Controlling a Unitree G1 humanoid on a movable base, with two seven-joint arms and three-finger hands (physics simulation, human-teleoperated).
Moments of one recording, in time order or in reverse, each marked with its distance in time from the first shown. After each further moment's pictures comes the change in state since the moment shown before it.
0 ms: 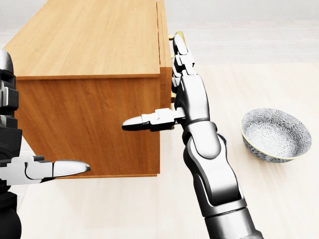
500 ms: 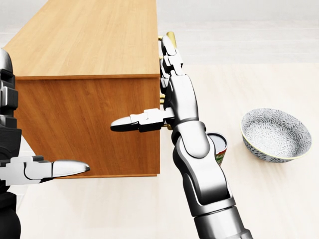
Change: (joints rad) left arm 0.000 0.002 0.002 -0.002 -0.005 0.000 -0.001; right arm -0.025 0.065 -0.007 0.040 -0.020 0.000 0.006
